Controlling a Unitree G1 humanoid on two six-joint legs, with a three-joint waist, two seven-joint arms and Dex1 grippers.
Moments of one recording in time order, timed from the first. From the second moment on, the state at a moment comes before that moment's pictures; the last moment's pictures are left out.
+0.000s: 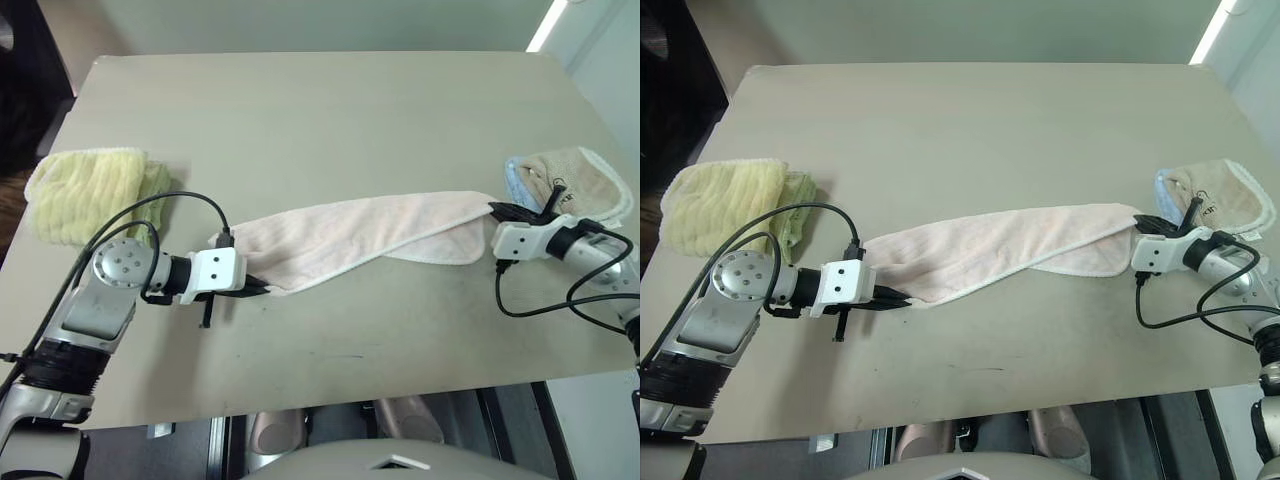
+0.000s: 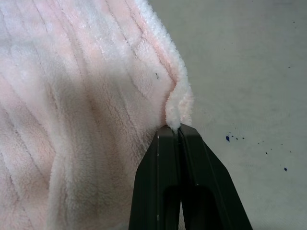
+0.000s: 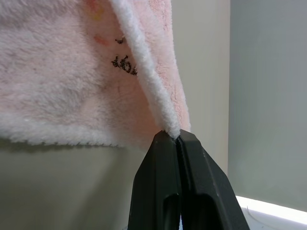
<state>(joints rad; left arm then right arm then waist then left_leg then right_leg) -0.27 0.92 -0.15 0.04 -0.15 -0.07 -1.32 -0.46 -0.94 0.20 0.61 -0.49 -0.70 0.30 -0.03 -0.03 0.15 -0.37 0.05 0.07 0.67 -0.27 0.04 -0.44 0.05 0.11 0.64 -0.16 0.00</state>
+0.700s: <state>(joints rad) -1.10 0.68 0.16 0.82 -0.23 -0.08 -0.78 -0.80 -0.93 0.04 0.59 -0.15 -0.44 0.53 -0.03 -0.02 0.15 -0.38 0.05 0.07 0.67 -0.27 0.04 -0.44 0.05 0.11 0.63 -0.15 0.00</state>
